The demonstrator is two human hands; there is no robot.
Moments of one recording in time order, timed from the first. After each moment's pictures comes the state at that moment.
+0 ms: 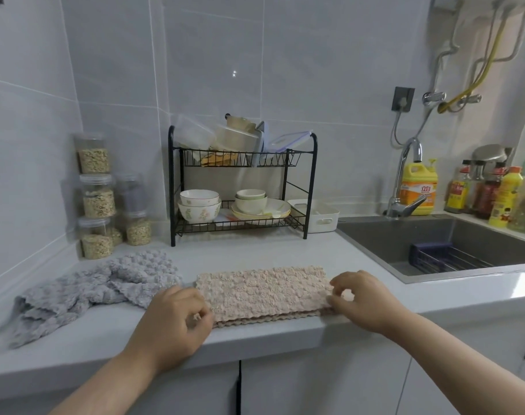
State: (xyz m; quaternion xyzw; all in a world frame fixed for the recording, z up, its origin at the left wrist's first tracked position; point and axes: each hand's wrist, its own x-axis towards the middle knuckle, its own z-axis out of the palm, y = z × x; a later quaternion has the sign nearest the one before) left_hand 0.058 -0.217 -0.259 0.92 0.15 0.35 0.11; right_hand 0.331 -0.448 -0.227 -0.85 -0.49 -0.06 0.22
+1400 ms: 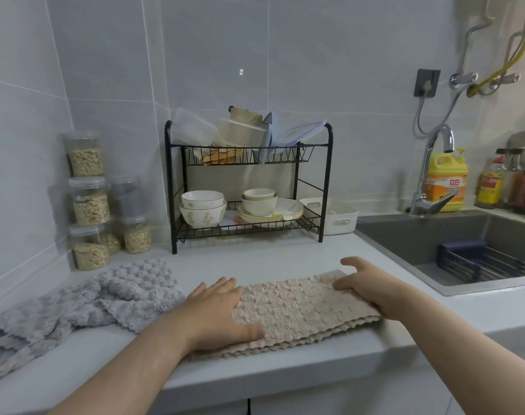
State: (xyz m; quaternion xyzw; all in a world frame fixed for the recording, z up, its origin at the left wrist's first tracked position) left_hand 0.141 -0.197 -0.231 0.97 0.24 -0.04 0.08; right_hand 0.373 -0.379 -0.215 -0.80 -0.24 0.28 0.48
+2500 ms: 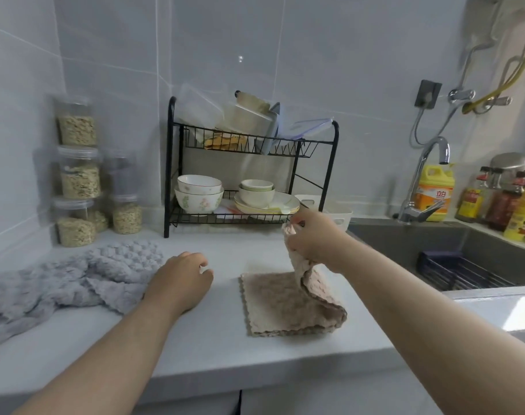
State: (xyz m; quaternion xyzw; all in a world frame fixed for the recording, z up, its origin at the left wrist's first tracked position) left_hand 0.145 -0.136 -0.254 0.89 0.36 0.23 0.16; right_hand 0.302 -0.307 -0.148 -0.85 -0.37 0.08 0.36
